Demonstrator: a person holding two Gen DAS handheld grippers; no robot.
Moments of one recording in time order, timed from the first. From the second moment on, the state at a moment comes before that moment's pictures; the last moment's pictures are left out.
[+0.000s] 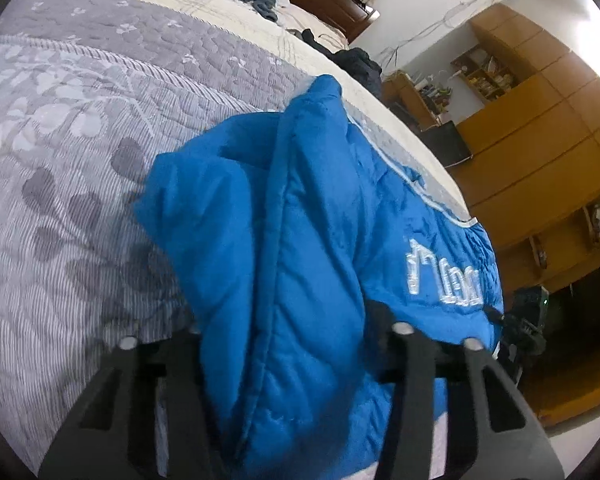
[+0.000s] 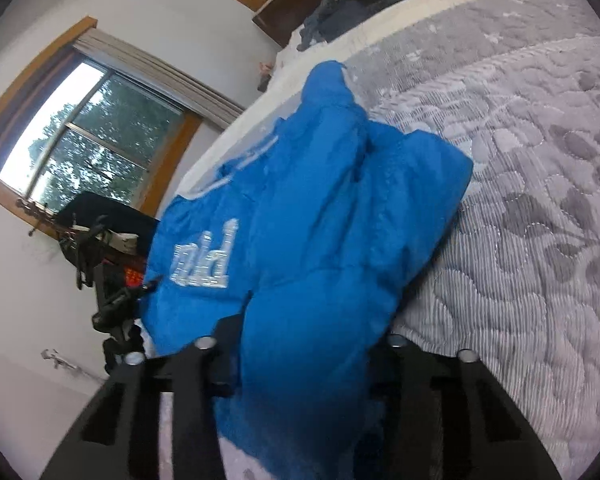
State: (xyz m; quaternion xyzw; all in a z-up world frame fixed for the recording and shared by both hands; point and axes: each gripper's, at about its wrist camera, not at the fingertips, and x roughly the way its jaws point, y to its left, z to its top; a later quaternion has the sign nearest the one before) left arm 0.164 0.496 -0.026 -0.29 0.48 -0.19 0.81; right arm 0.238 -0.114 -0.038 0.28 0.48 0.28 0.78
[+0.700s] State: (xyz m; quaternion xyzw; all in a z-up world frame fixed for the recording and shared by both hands) left arm -0.048 0.478 0.017 -0.29 0.45 -0.27 0.80; right arm 0.050 -0.135 0.029 0.21 0.45 0.31 0.81
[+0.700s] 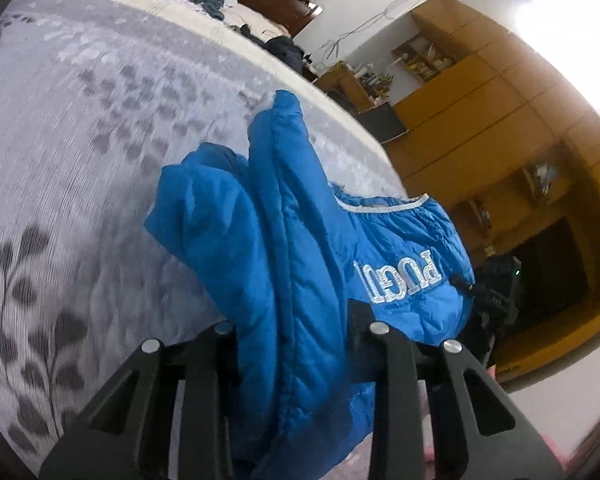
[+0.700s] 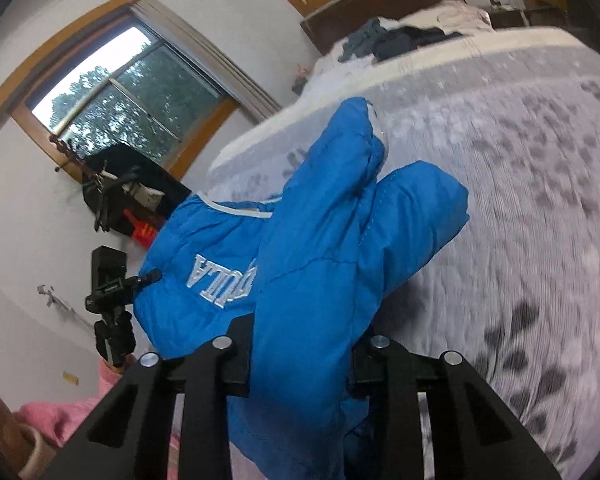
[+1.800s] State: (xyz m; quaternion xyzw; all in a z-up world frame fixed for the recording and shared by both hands) left arm -0.079 0.454 0.067 -0.15 0.39 -0.20 0.89; right arm 0.027 -0.099 0.045 0.08 0.45 0.25 0.85
